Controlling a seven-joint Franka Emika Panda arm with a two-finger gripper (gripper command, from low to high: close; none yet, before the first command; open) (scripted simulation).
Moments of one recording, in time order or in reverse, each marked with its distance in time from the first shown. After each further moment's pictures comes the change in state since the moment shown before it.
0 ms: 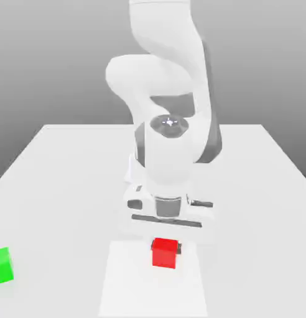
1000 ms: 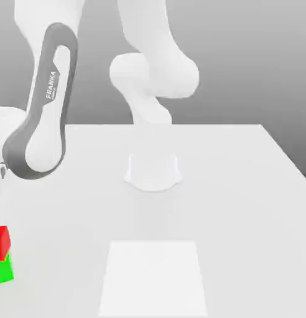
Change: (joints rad) arm -0.441 0.133 -0.294 0.452 0.261 -0.334 0.294
